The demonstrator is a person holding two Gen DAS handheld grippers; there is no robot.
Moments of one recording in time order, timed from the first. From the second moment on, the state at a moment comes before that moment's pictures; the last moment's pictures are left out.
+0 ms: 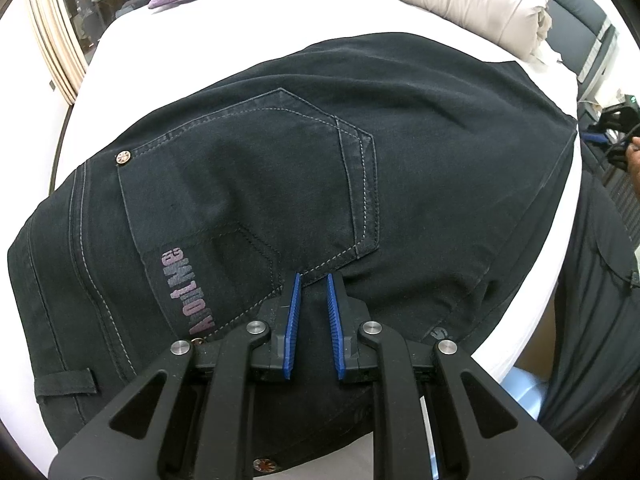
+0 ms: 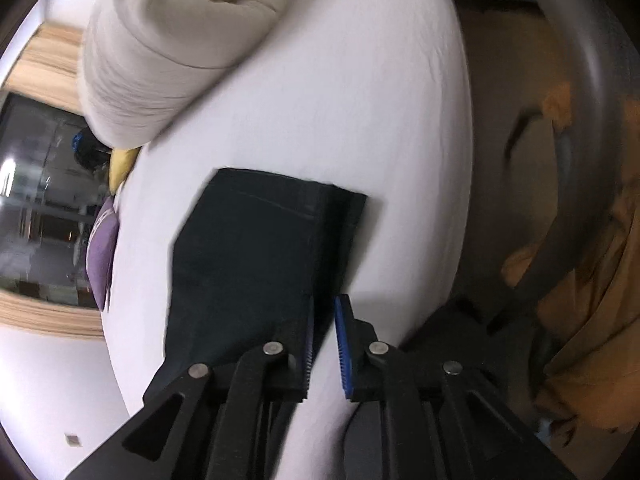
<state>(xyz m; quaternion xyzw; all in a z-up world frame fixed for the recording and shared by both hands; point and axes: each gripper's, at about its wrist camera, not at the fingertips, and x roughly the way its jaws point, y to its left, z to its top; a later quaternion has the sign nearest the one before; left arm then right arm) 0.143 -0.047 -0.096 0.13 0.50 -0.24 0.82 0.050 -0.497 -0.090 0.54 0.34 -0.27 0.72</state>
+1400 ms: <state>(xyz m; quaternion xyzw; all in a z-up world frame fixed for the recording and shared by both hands) 0.136 -0.030 -0.075 0.11 0.51 -0.25 0.81 0.101 -0.319 -0.142 0.57 0.52 0.06 0.64</state>
